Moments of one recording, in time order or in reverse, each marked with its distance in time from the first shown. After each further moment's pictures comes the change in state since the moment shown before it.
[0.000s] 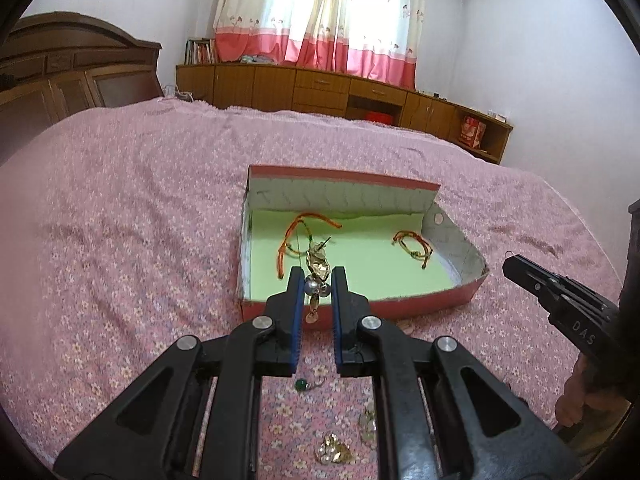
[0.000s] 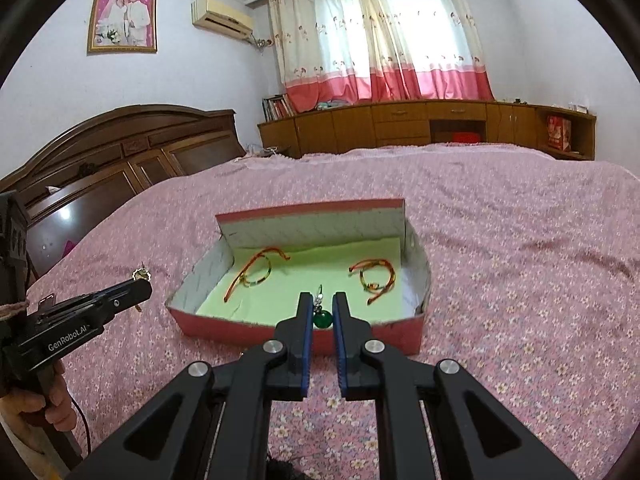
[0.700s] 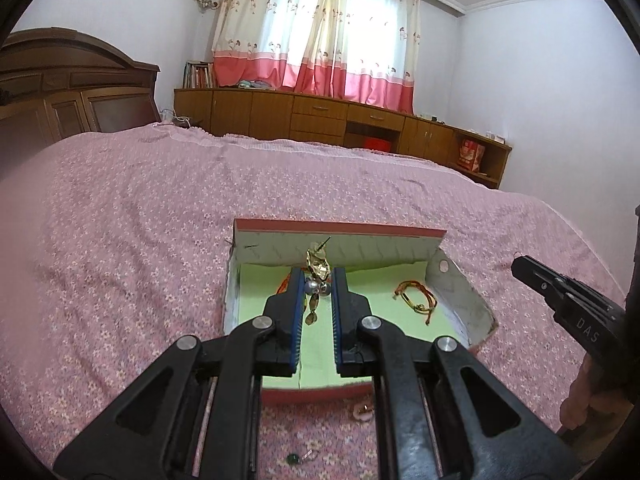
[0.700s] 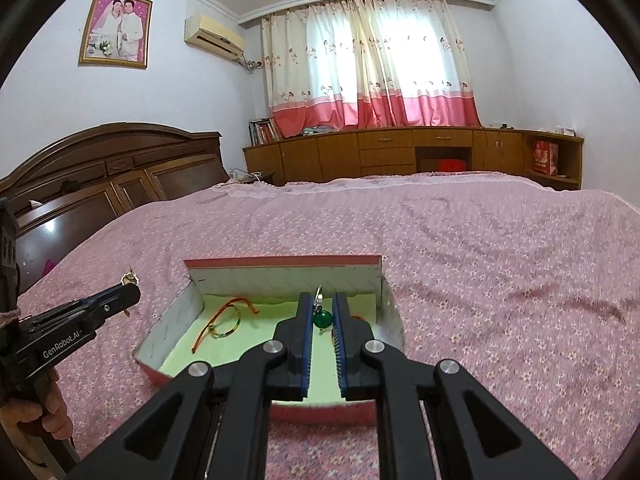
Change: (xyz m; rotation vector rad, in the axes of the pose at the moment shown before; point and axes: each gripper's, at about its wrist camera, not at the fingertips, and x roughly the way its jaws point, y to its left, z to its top) left arm 0.034 -0.003 0.033 0.006 -0.095 -0.001; right arm 0.024 -0.021 0.038 -0.022 -0.088 -0.064
